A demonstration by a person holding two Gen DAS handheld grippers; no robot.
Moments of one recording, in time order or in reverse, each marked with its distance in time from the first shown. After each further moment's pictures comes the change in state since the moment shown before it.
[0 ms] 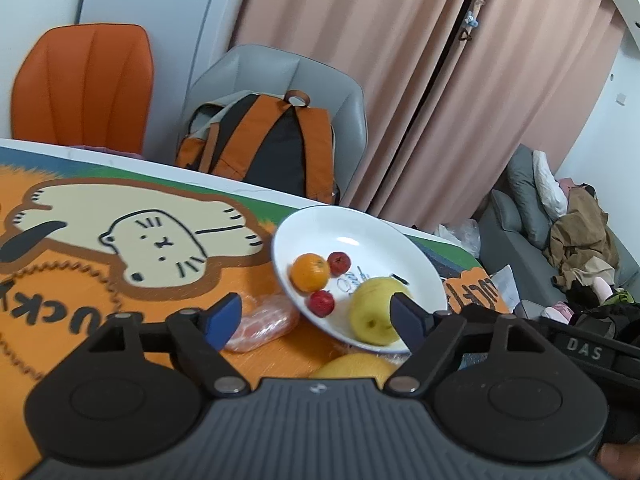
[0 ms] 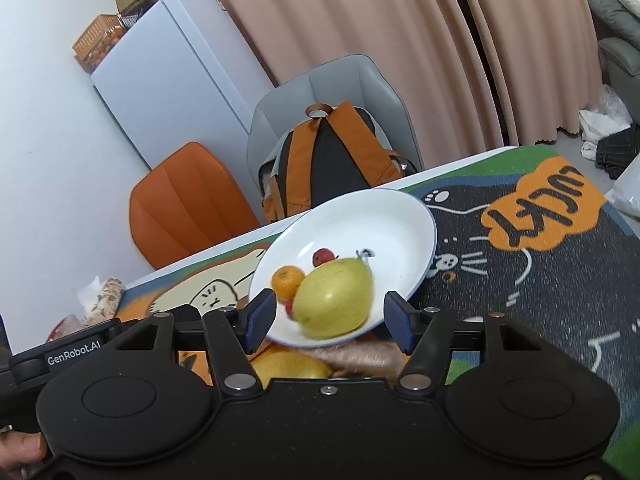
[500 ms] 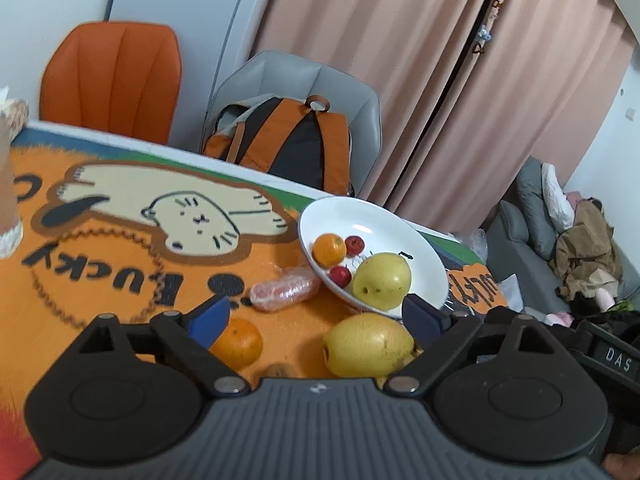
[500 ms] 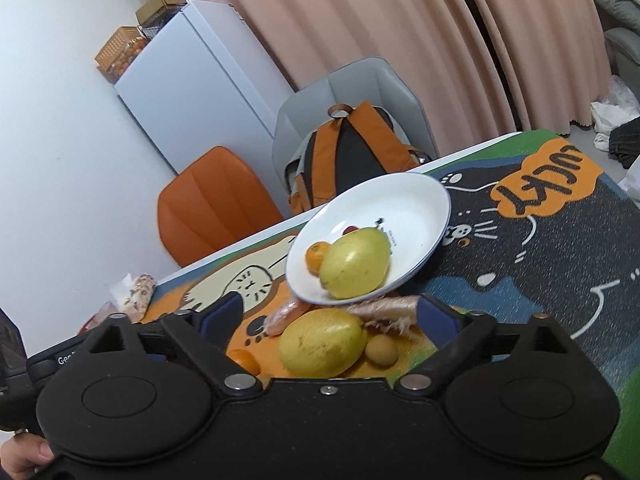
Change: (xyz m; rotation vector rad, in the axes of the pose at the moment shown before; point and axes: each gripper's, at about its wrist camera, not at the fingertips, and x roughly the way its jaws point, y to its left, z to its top) left arm -0.046 0.012 -0.027 -0.056 -0.020 0.023; right arm -0.034 0.006 -0.030 0.024 -0.018 0.078
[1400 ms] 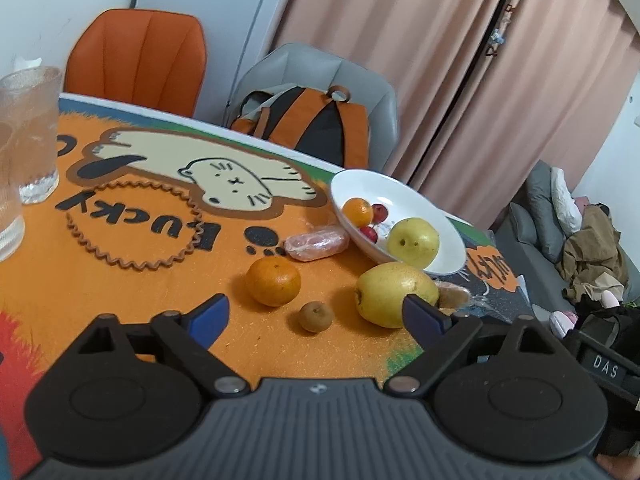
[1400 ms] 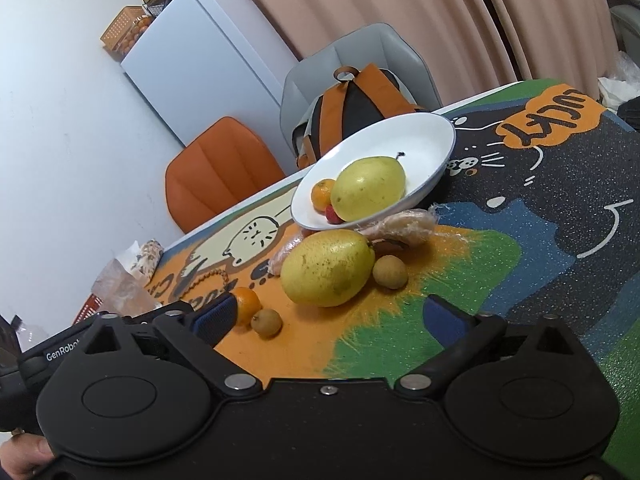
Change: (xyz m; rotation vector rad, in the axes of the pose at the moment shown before) left arm -0.017 0.024 -0.046 -0.029 -0.006 0.039; right arm 0.003 -0.002 -0.051 0.005 0.063 0.022
